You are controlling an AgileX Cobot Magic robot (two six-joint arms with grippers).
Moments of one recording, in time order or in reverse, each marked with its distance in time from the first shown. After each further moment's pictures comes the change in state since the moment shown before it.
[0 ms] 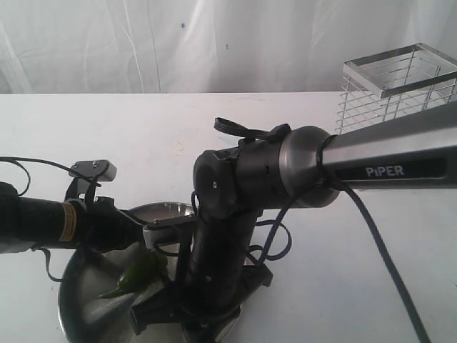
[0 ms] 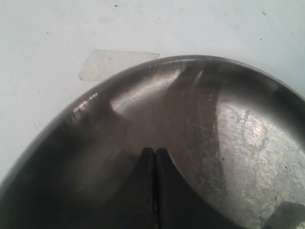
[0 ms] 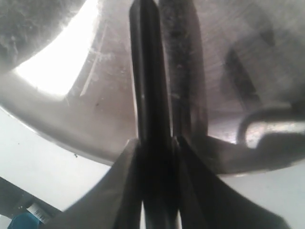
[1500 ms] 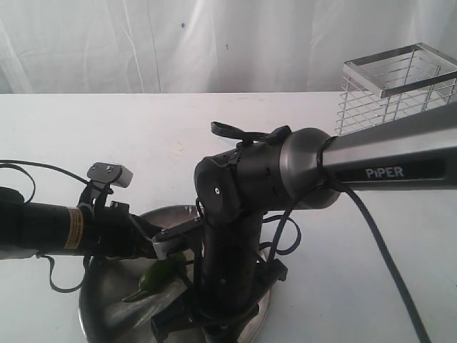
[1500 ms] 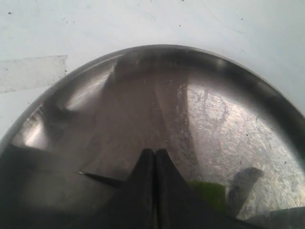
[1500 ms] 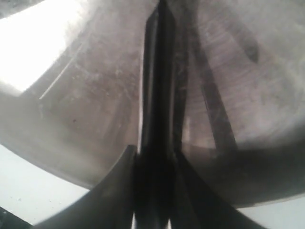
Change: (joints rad) left arm -0.038 -0.014 0.010 0.063 -0.135 0.075; right arm 0.002 0.002 0.004 -0.111 0.054 0.017
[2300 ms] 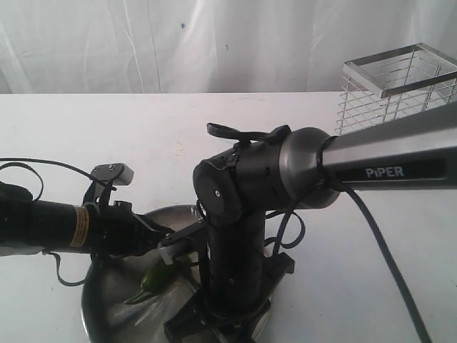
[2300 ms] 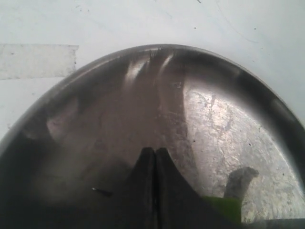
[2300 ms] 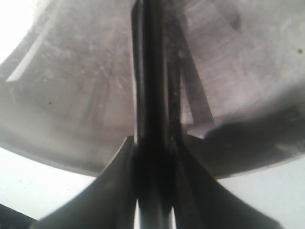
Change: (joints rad) left arm -0.003 0.049 -0.026 0.041 0.012 -0.160; right arm 0.000 0.000 0.000 -0.099 0.065 0.000
